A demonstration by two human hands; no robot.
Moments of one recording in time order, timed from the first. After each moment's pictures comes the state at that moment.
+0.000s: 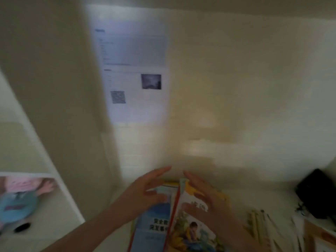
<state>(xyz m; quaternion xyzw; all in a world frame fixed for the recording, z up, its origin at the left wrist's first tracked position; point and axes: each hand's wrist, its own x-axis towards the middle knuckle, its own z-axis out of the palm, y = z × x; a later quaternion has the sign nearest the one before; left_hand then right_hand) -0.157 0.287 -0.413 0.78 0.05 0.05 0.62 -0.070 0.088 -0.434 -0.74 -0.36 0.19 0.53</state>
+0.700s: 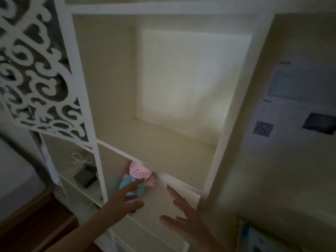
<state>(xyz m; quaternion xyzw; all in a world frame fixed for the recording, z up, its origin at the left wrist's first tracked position) -0.386 0.546 -0.456 0.71 0.35 0.20 0.58 -0.218 0.398 -0.463 -0.61 -0.44 0.42 0.51</state>
